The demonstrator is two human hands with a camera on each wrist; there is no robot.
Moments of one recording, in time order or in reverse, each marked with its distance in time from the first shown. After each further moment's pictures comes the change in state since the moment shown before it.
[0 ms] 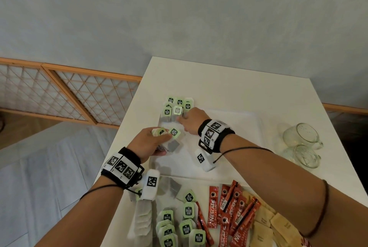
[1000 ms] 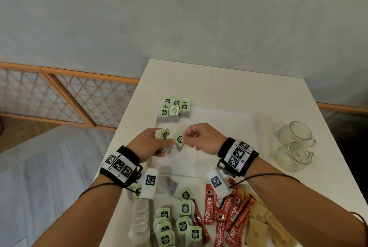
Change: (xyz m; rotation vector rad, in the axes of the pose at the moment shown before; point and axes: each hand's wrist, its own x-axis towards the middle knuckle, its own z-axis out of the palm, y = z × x) left_hand -0.011 0.007 0.007 0.146 -0.176 0.061; right_hand -0.087 0.030 -0.009 0.450 -0.144 -0.189
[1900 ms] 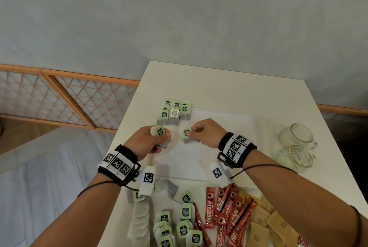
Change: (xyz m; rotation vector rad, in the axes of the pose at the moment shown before) left_hand 0.012 0.001 -0.011 -0.082 0.118 0.005; right_hand 0.031 0.020 -0.021 -0.139 0.063 0.024
